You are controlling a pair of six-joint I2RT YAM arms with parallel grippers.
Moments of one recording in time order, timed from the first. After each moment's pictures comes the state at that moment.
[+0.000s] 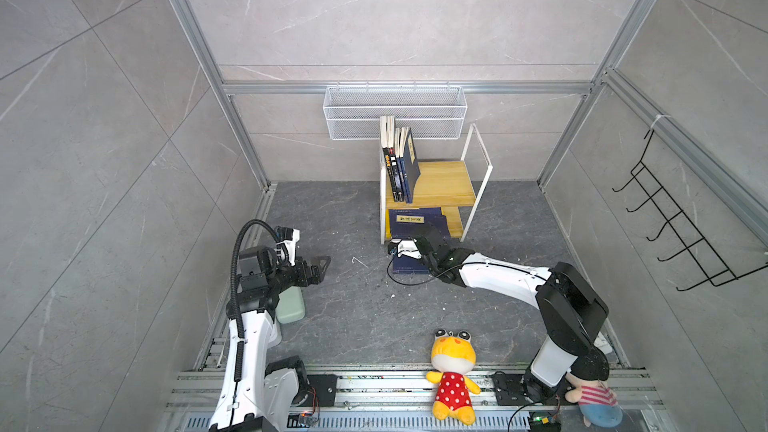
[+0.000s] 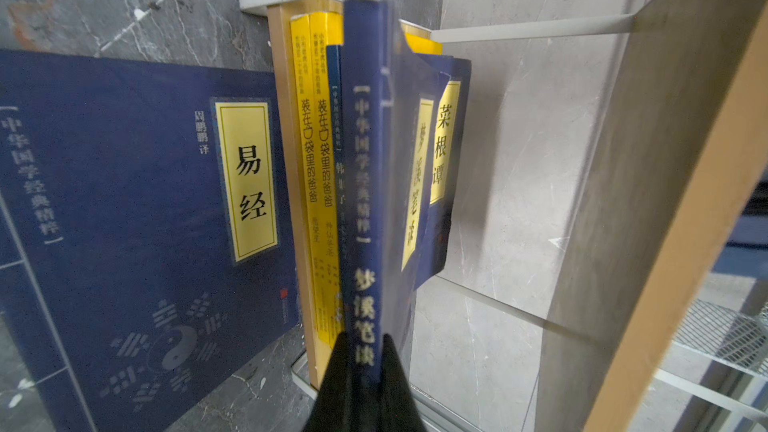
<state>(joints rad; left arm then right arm) 0.21 0.87 0.67 -0.50 0.64 0.03 0.77 1.74 1.13 -0.06 0.52 -1.12</state>
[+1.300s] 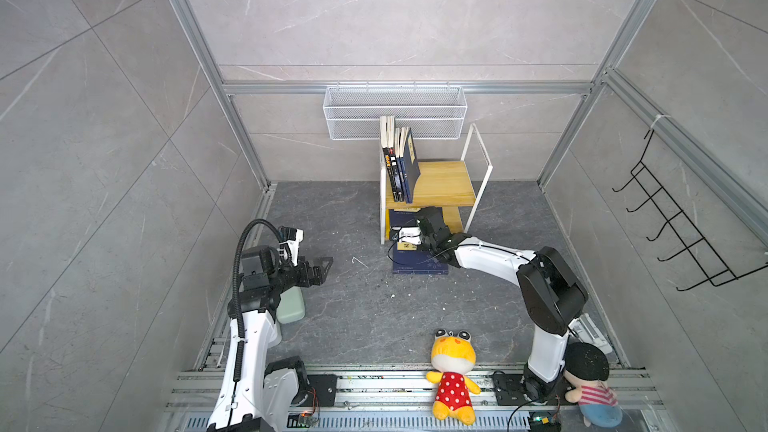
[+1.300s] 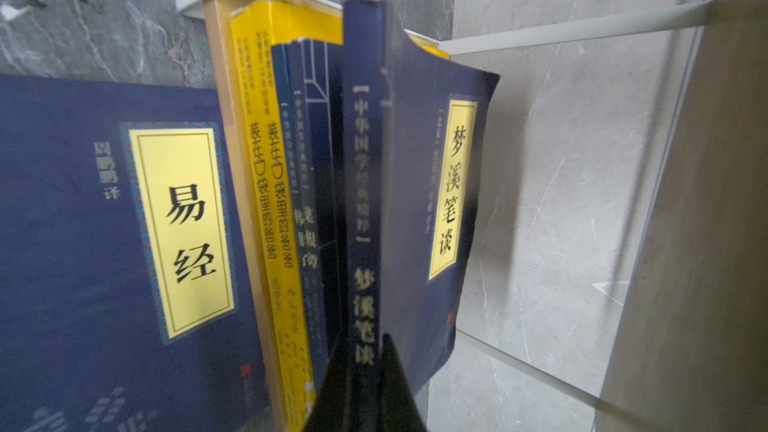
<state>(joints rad) 0.19 0.88 0.67 -0.50 0.64 0.05 0.65 1.90 1.27 -0.02 0.33 -1.18</state>
